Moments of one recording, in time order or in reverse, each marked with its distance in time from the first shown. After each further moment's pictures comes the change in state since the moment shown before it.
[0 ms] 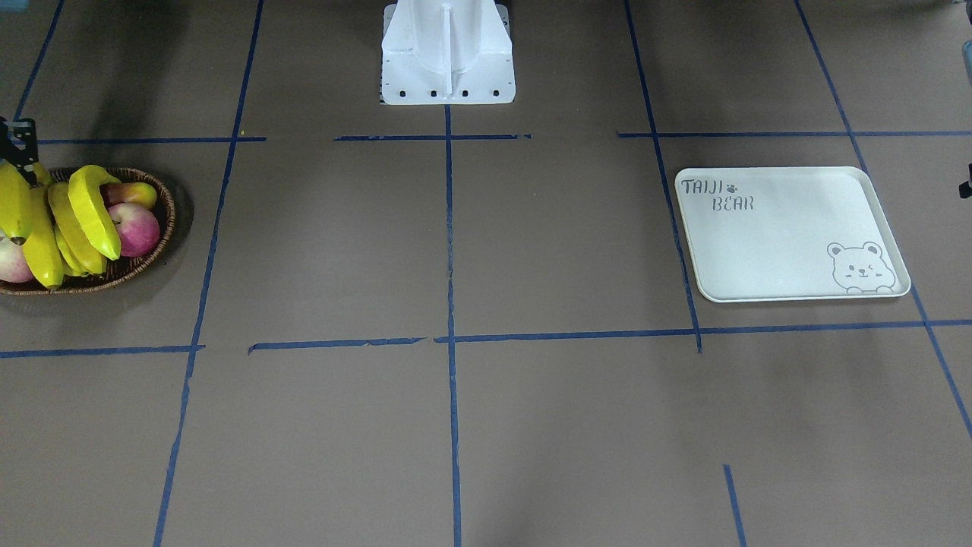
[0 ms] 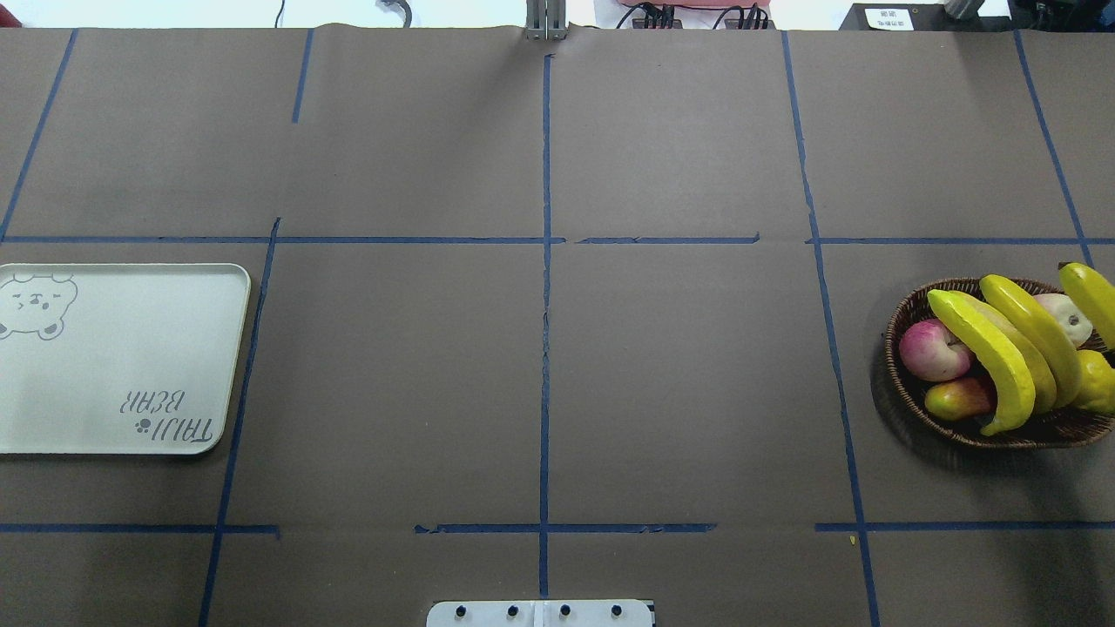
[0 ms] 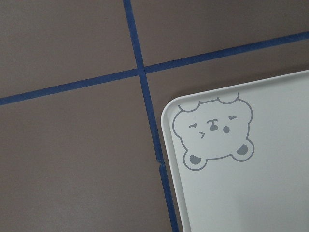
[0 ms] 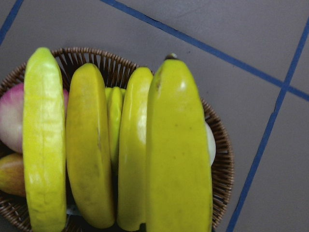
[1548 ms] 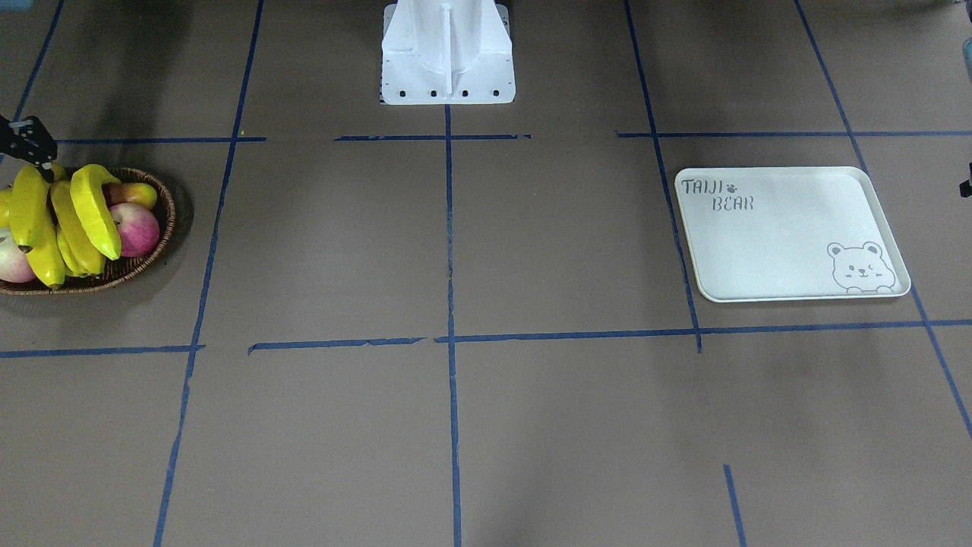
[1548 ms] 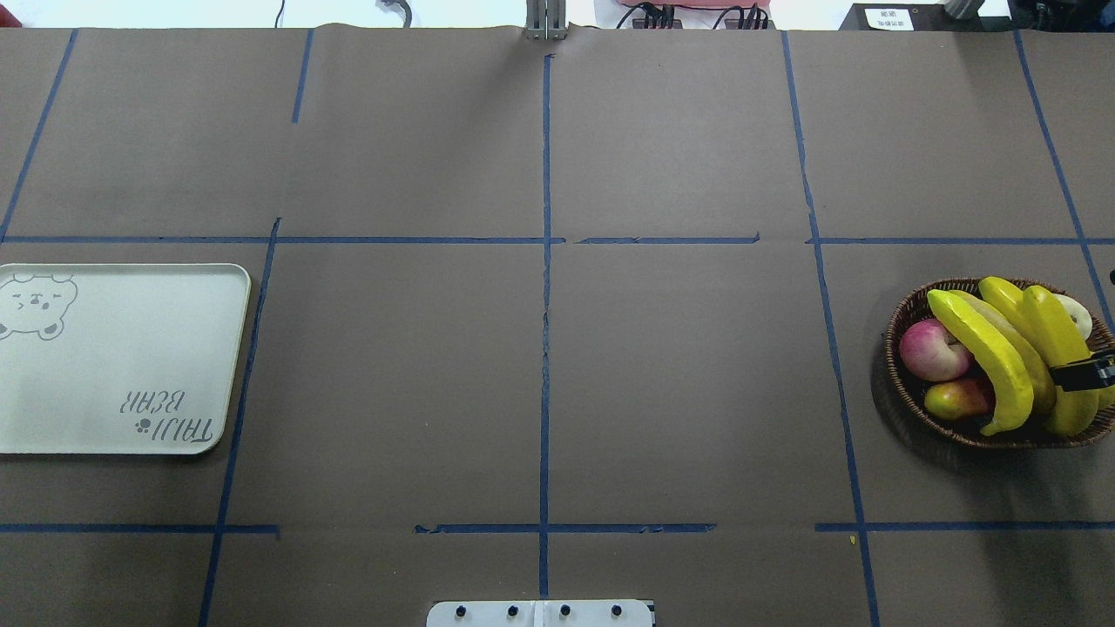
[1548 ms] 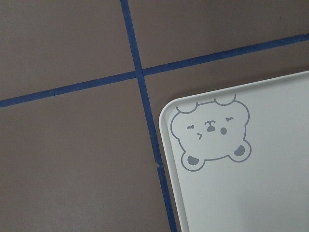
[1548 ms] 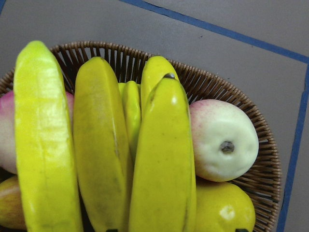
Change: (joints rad) left arm -0.008 0.007 0.008 0.001 0.002 -0.003; right arm -0.249 -0.093 -0.069 0.308 -0.161 0.398
